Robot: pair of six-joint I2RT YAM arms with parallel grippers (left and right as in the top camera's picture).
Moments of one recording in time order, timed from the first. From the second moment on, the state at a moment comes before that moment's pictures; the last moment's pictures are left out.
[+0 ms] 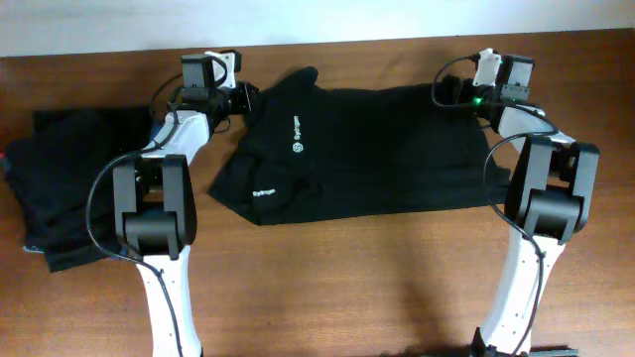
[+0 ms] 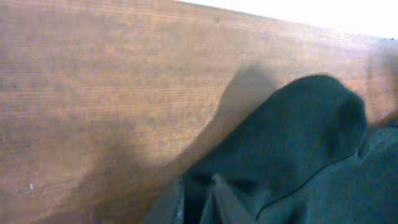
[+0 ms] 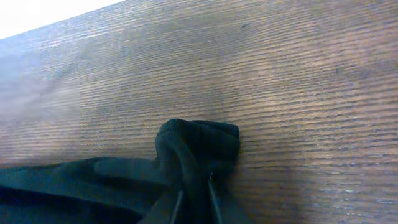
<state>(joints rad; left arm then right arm) -0.06 2.43 1.79 -0.08 0.45 -0.17 -0.23 2.44 1.73 -0.06 -0.42 0.04</state>
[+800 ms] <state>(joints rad) -0.06 2.43 1.80 -0.02 0.50 -0.18 -0.29 2.39 1.73 -0.27 -0.45 0.08</state>
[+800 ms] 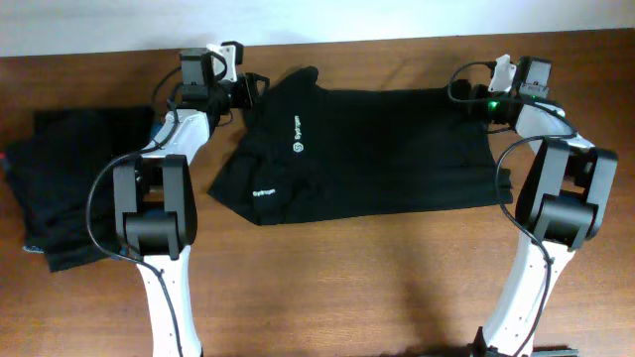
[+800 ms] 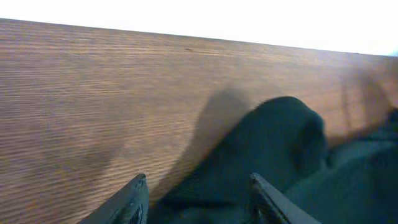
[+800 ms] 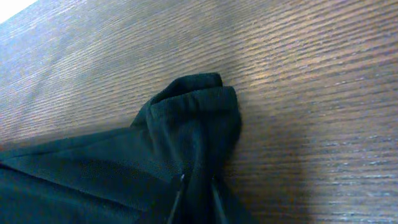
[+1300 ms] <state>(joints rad) -0.08 2.50 1.81 0.04 0.47 -0.18 -0.29 2.38 1.73 -0.28 -0.45 0.08</state>
